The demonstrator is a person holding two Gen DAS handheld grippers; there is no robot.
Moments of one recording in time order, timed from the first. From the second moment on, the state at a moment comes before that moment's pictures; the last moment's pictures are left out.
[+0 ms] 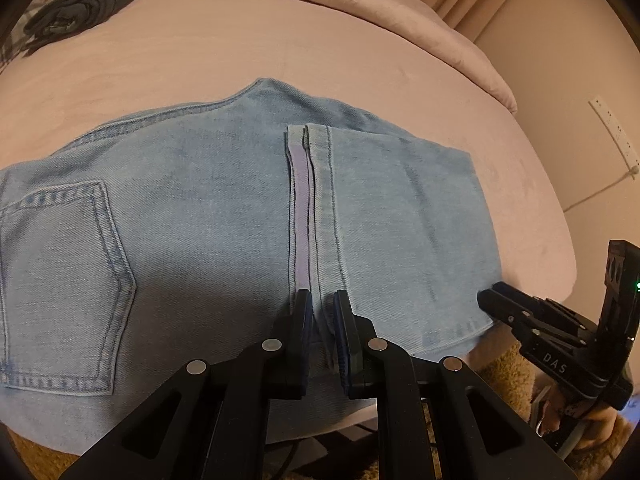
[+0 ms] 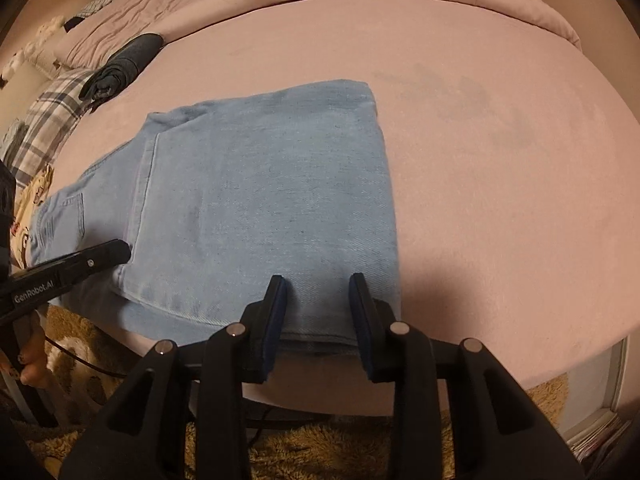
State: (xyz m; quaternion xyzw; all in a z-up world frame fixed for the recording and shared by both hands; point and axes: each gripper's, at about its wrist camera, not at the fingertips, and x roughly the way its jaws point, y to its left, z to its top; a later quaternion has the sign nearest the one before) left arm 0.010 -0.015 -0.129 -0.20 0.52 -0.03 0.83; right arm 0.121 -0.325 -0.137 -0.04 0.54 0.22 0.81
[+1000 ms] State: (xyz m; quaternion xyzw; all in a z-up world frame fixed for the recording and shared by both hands) left arm -0.088 0.187 -0.120 -0.30 0.44 0.21 0.82; right arm 0.120 -0.215 -0.128 -0.09 0.54 0.27 0.79
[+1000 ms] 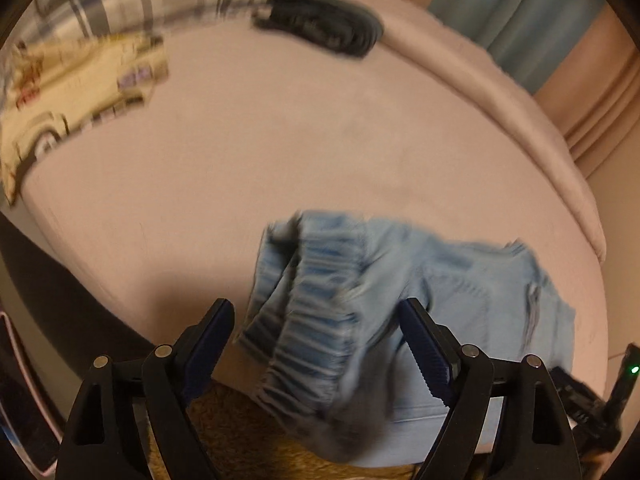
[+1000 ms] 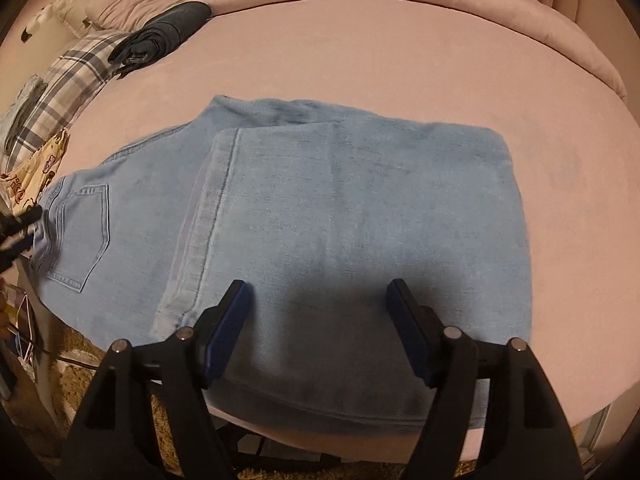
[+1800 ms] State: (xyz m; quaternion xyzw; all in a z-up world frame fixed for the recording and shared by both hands) left arm -0.053 0.075 0.015 -0.22 0.35 0.02 0.91; right arm 0.122 -0.262 -0.114 -0.02 0.53 0.27 0.80
